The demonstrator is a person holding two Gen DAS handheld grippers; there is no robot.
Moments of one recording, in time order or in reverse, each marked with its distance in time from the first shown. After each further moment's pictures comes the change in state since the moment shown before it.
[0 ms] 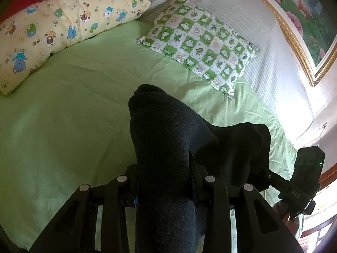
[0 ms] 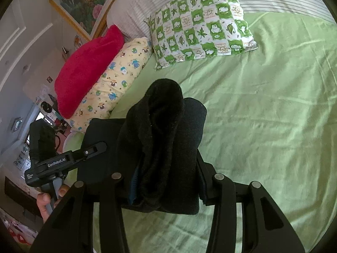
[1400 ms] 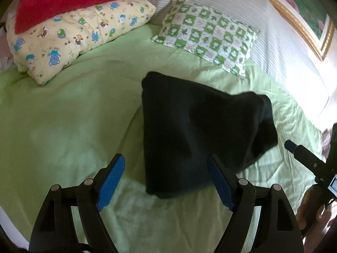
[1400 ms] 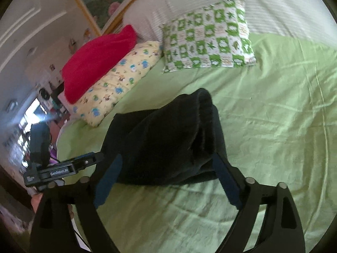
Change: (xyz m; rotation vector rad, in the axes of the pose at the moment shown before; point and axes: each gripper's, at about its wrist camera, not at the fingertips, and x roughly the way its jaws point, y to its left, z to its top) left arm -0.040 -0.004 -0.074 0.125 -0.049 0.182; right arm -0.042 0.035 -0.042 -0.171 -0.078 -0.053
